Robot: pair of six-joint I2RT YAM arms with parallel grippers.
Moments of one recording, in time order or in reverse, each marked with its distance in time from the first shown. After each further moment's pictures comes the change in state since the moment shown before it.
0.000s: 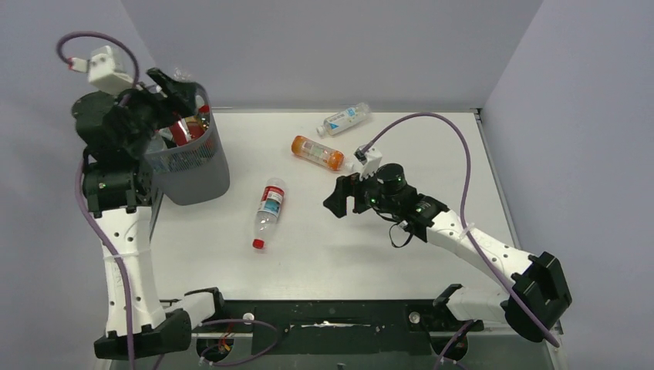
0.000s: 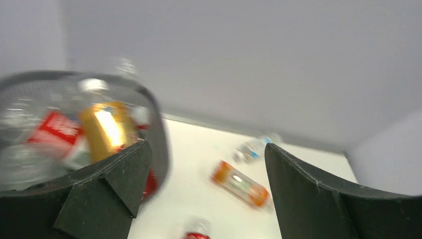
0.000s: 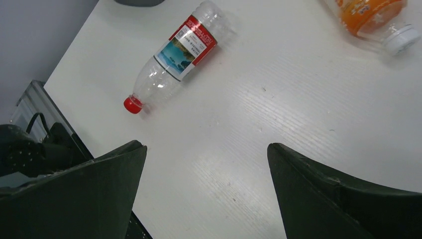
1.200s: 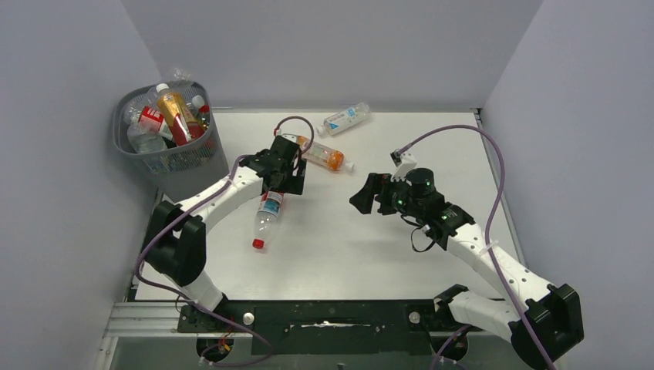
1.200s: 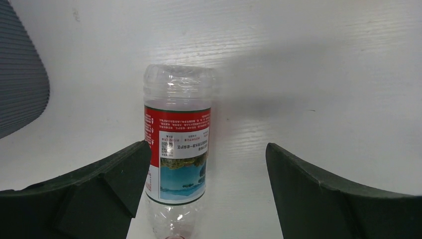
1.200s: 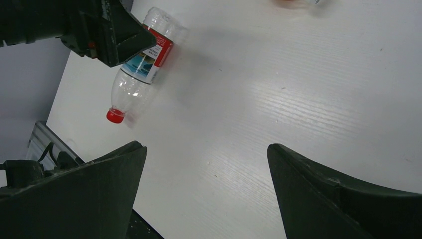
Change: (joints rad) left arm -0.812 0.488 -0.393 -0.103 -0.538 0.082; right arm -0.204 -0.179 -0.102 -0.115 -0.020 0.129
